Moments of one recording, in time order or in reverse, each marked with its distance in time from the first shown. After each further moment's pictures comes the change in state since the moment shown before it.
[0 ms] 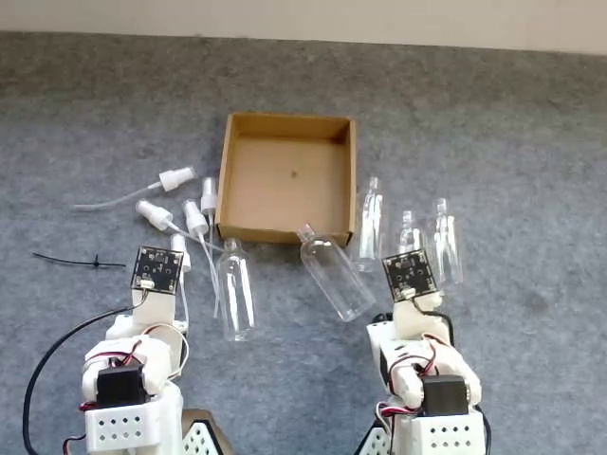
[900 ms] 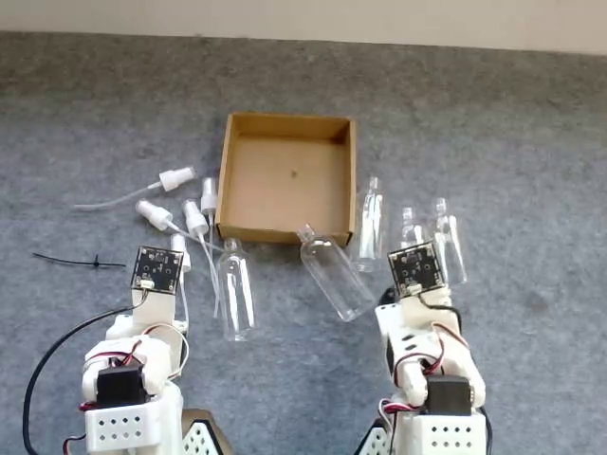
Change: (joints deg) left arm 0.0 0.0 0.0 0.0 0.0; right arm 4.5 0.0 0.0 -11.6 6.4
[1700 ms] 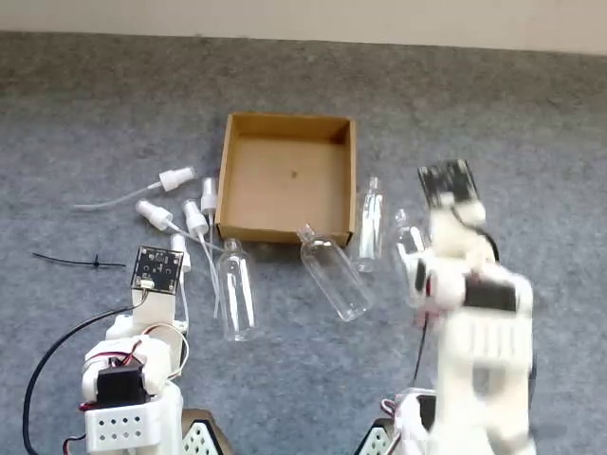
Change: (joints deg) left arm 0.0 0.0 0.0 0.0 0.0; right arm 4.1 57.8 -50.2 10.5 2.1
